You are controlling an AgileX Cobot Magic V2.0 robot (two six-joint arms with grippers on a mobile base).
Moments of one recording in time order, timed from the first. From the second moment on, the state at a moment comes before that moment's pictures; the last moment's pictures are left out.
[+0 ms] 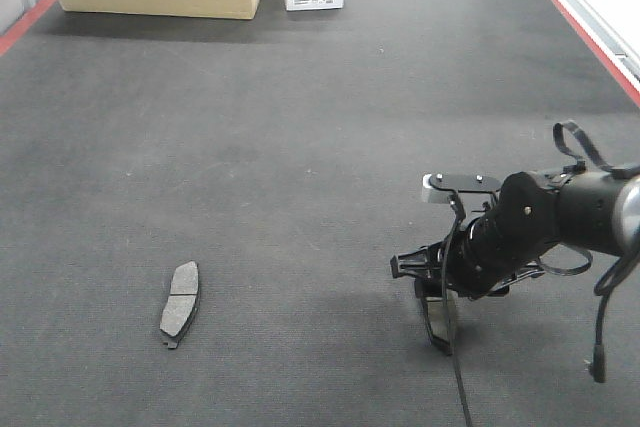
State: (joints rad) left arm -0.26 0.41 -0.52 0.13 0.56 -0.14; right arm 0.31 1.76 -1.00 0.09 0.54 0.17
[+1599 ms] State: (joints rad) left arm -0.26 0.41 -0.52 0.13 0.56 -0.14; right arm 0.31 0.26 -0.36 -0.01 0.59 0.08
